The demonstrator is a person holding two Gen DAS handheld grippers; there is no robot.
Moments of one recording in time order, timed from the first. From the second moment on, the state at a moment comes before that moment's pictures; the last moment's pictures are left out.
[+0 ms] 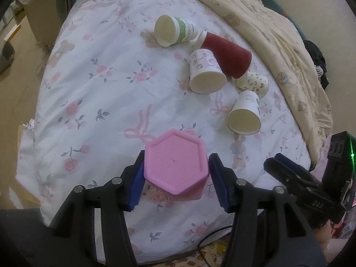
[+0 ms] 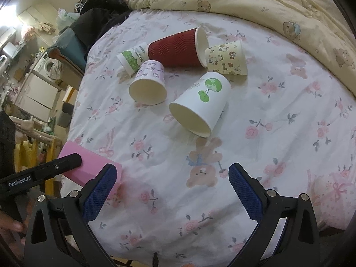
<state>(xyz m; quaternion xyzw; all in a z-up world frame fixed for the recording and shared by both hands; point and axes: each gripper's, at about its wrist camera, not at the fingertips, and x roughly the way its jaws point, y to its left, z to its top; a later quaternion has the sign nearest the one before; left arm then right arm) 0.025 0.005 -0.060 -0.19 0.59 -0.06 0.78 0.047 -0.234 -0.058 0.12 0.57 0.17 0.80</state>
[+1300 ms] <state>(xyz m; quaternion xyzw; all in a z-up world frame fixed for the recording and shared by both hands) 0.058 -0.034 -0.026 -0.04 0.57 -0.02 0.82 0.040 -0.263 -0.040 0.15 0.54 0.16 0.81</state>
